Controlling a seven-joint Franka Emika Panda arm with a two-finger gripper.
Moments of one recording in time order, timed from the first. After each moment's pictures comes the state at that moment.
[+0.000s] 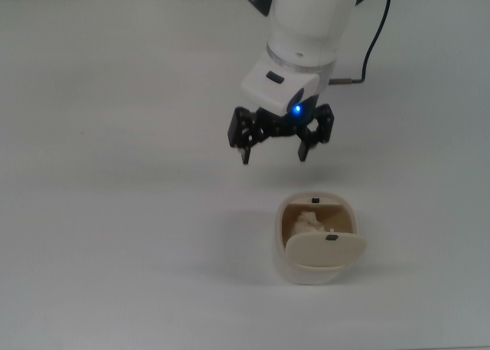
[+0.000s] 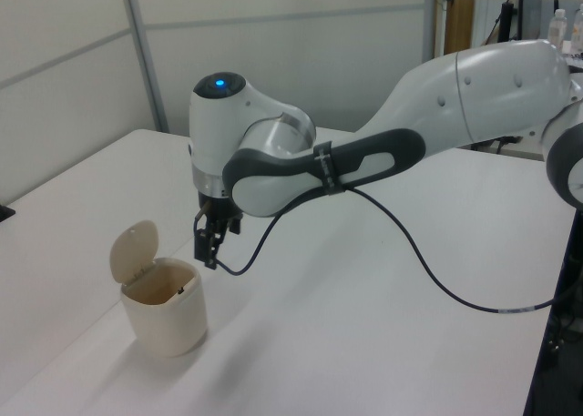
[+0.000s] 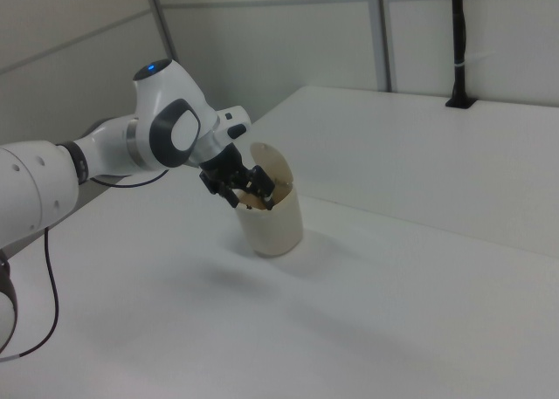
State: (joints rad) arm 0.26 0.40 -0.03 -1.45 -0.17 2.06 0.16
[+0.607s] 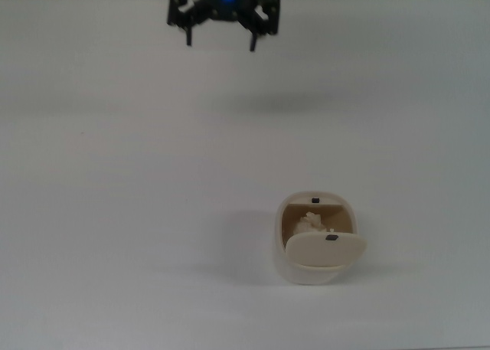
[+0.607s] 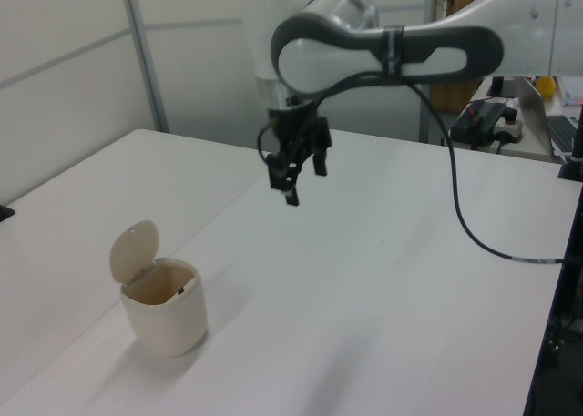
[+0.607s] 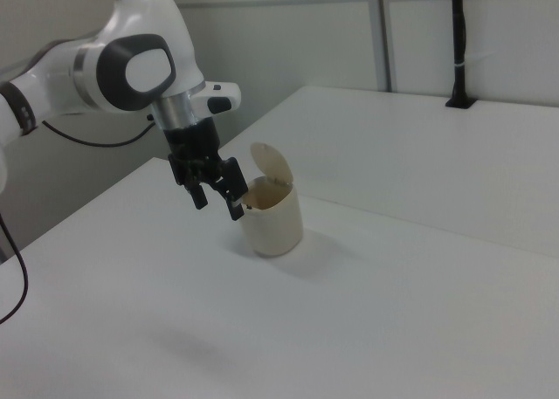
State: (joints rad) arm 0.15 0.14 -0.04 -1.45 -0.08 1.55 0.17
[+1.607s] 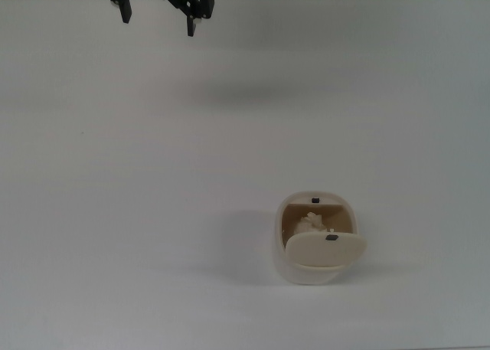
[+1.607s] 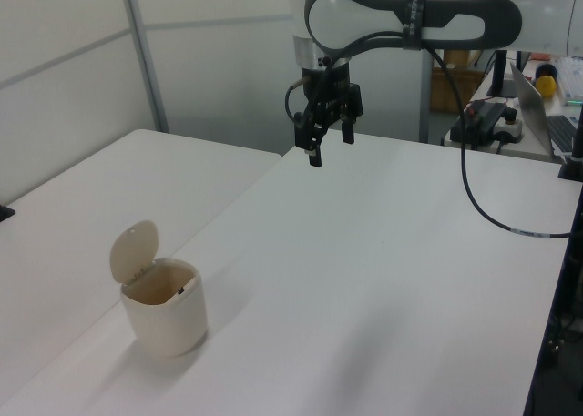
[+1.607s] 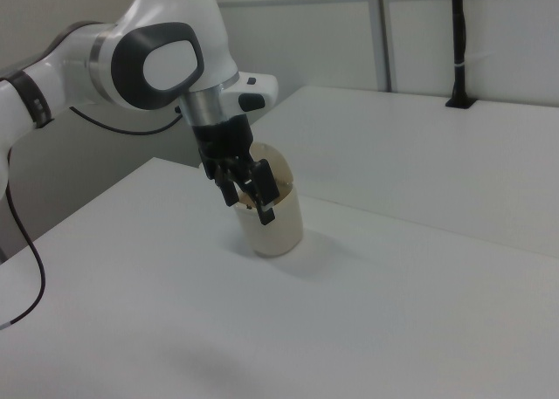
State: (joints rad) arm 0.02 0.10 -0.05 -1.45 -0.05 1.56 0.16
